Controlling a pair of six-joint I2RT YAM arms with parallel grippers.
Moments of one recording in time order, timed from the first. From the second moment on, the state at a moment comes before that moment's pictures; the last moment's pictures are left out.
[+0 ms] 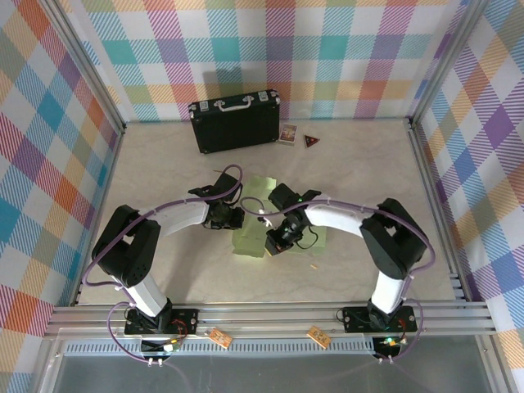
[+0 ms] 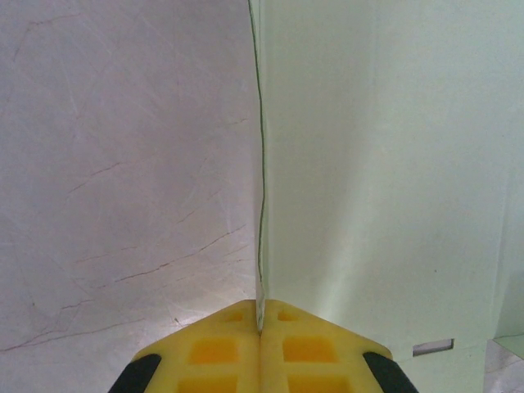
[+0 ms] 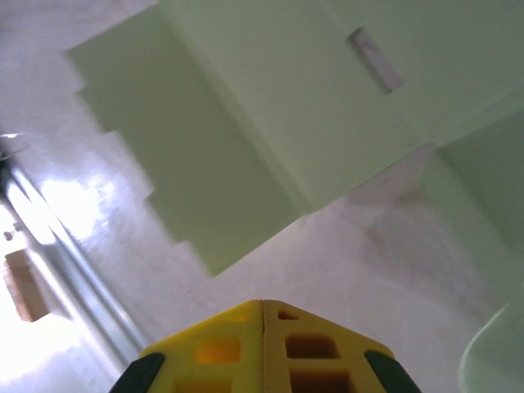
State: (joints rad) left arm -0.54 1.67 0.98 -0.50 0.08 -0.42; right arm 0.77 1.80 1.12 -0.69 -0.51 0.14
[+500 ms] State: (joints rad) left arm -0.54 1.67 0.98 -0.50 0.08 -0.42; right arm 0.65 1.93 1.22 -0.67 -0.50 0.12
